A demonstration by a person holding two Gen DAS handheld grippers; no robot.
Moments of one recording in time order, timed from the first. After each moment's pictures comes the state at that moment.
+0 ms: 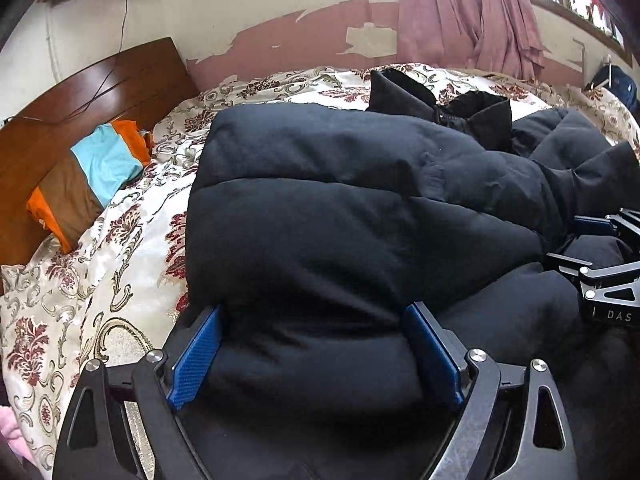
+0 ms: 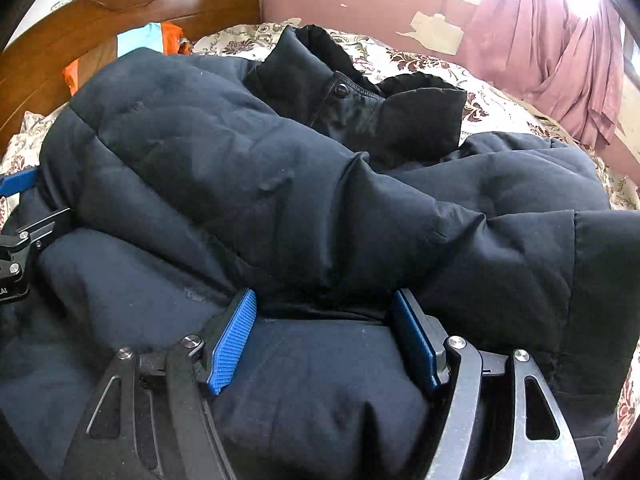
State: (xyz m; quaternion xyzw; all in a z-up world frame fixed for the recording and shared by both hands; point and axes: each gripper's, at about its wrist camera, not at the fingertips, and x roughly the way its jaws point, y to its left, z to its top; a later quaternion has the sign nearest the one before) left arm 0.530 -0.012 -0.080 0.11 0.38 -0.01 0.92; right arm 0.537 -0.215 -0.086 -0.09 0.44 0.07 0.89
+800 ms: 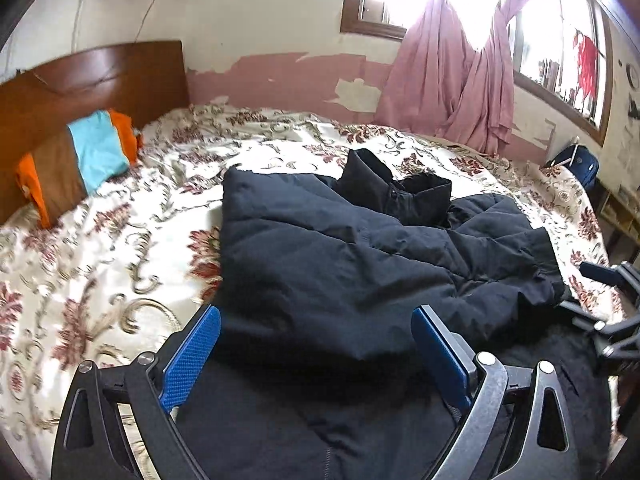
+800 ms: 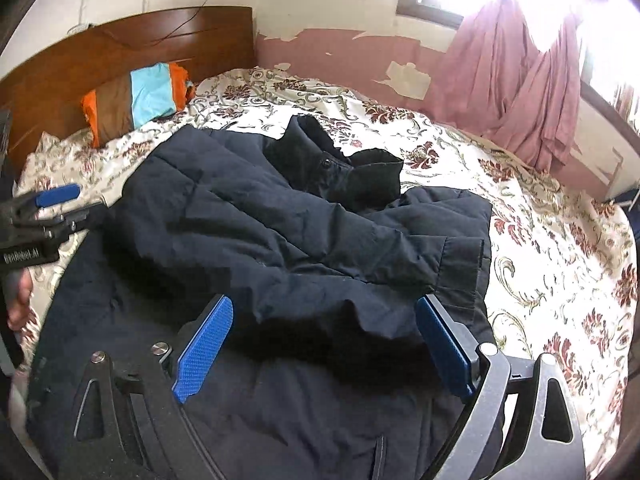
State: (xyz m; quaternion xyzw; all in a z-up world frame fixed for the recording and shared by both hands) left arm 0.462 0.025 -0.005 -0.01 0.33 -0.09 0.94; right arm 0.427 -0.229 0.040 -0.08 0.39 0.05 0.92
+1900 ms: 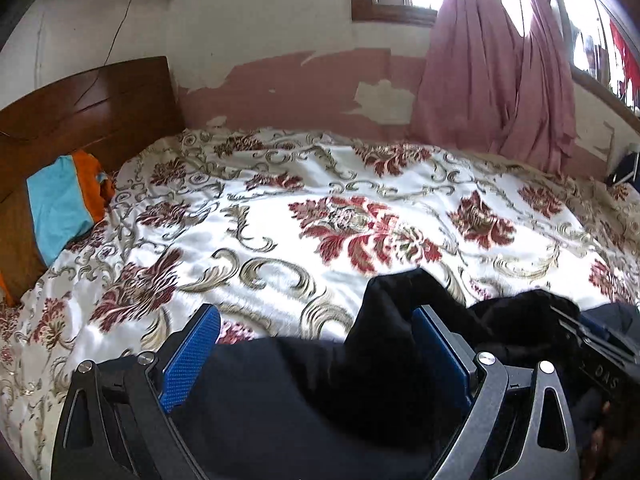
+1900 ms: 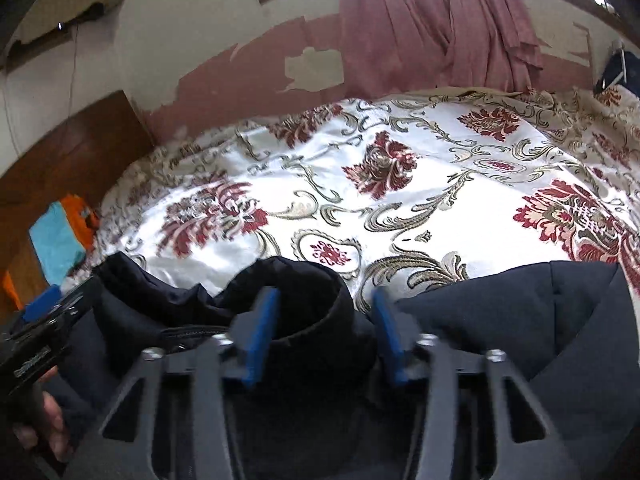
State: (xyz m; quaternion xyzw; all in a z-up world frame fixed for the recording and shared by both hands) left arm 0.746 -0.086 -0.032 0.02 0.30 -0.03 0.95; right arm 0.718 -0.294 -0.066 0.14 0.34 -0.04 0.93
